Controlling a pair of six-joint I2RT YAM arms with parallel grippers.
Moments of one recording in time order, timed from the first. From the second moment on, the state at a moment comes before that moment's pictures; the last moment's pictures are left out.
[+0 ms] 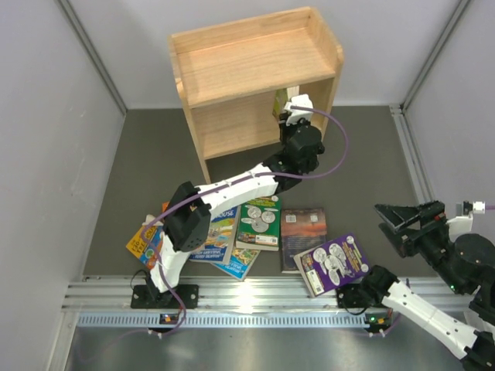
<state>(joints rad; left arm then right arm) -0.99 2.08 1.83 0.32 -1.18 -0.04 0.79 0.25 1.12 -1.15 0.44 1.34</state>
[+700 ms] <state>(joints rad) -0.83 1.96 1.68 0.34 -1.22 -0.14 1.00 0.22 1.06 -1.15 0.63 1.45</state>
